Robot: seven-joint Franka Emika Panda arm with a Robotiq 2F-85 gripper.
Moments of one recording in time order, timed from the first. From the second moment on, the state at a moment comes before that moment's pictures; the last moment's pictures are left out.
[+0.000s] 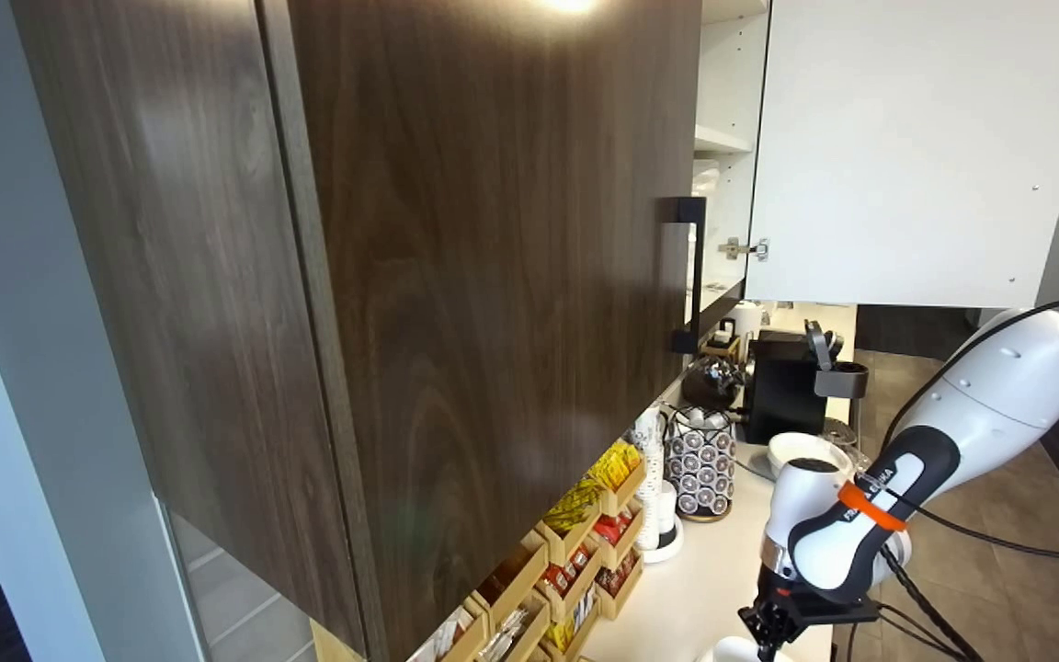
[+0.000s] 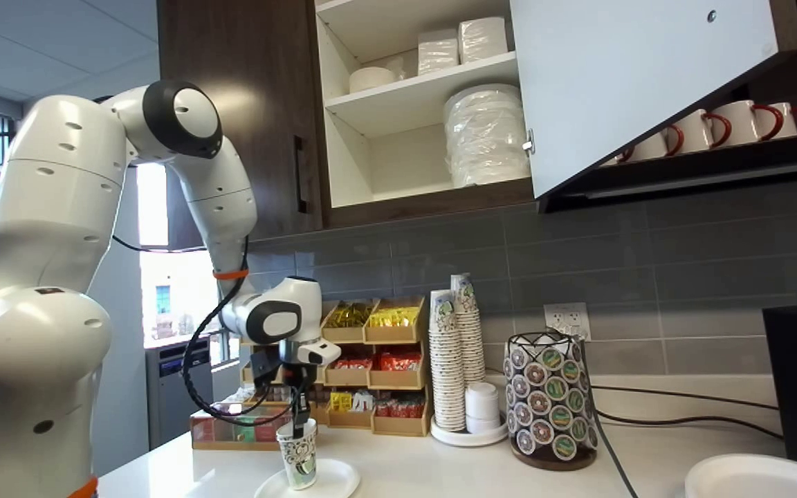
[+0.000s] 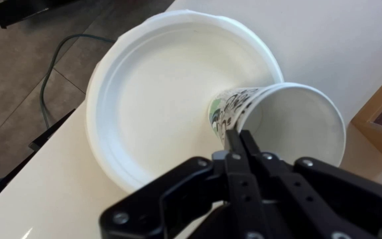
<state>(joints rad) 0.19 0.18 0.20 -2.58 0.37 2.81 0.35</state>
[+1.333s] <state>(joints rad) 0.18 0.12 0.18 -2.60 0.41 2.80 0.41</state>
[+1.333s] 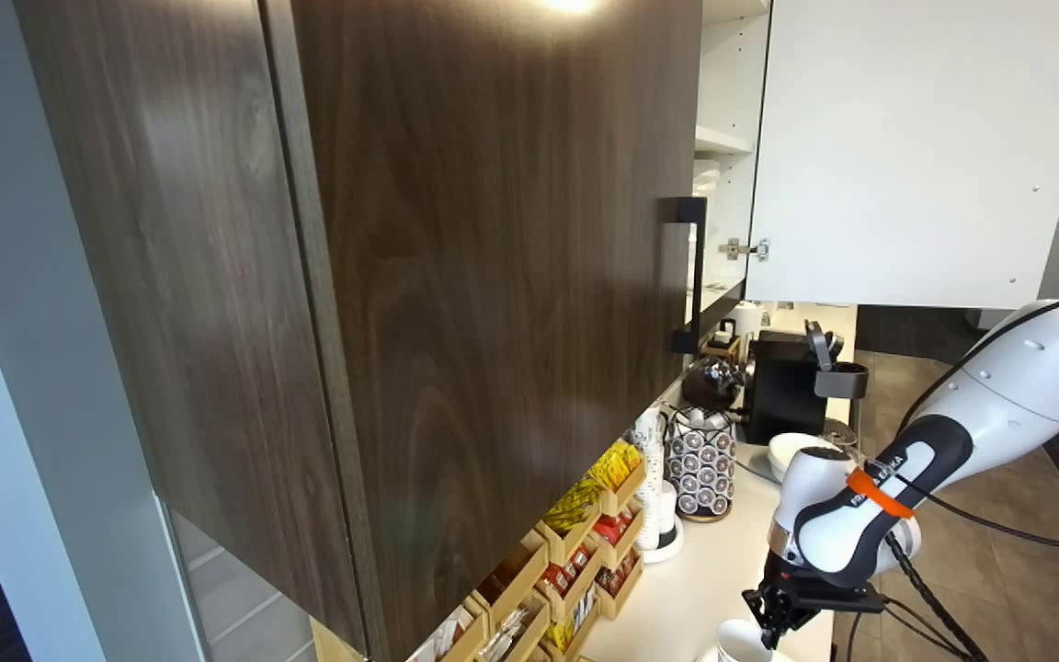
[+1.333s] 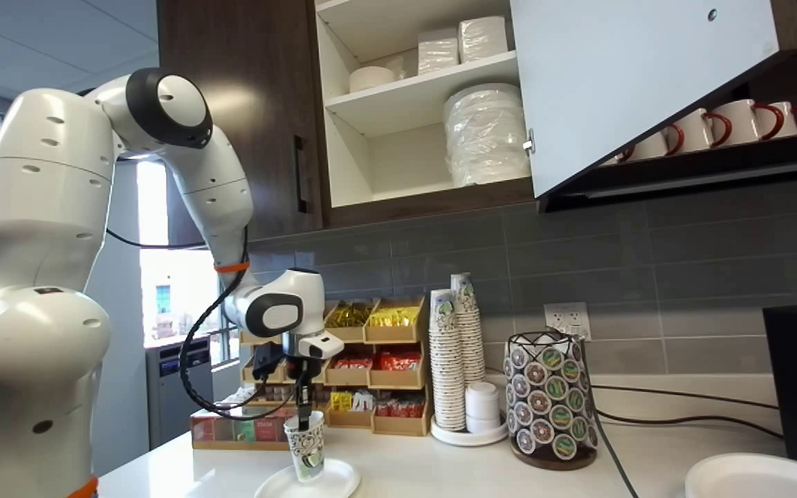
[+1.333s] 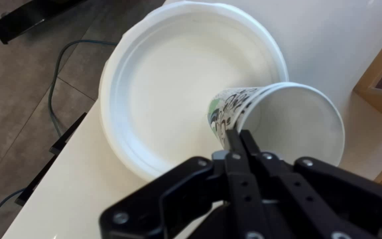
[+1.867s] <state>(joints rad) 0.18 0.07 0.19 -2.61 0.46 2.80 0.40</state>
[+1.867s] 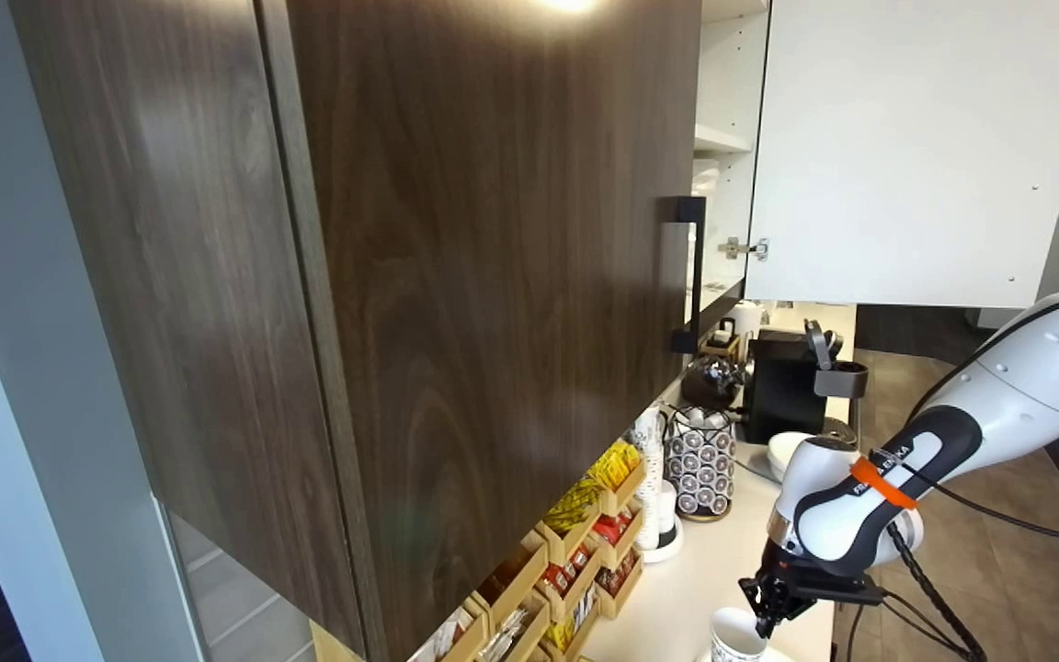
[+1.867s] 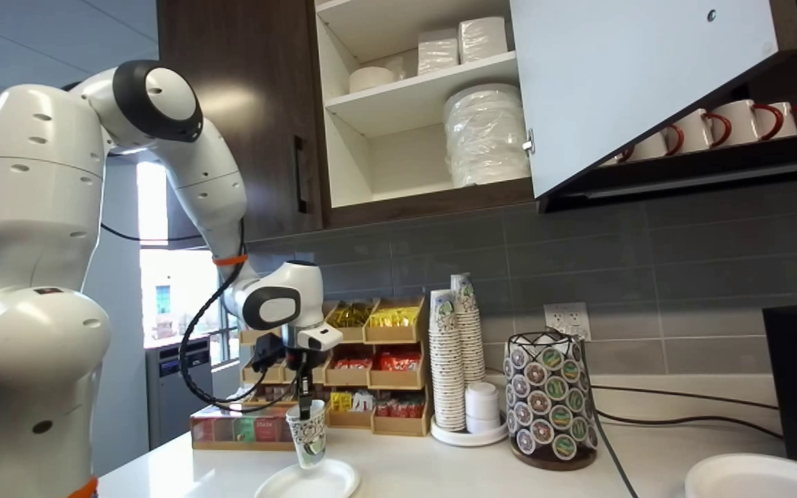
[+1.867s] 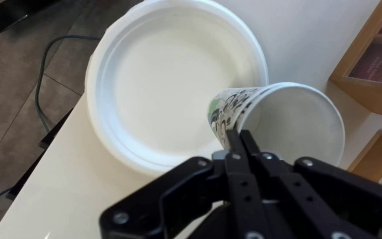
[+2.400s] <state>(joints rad) 0.18 0.07 0.19 -2.62 0.46 2.80 0.39</state>
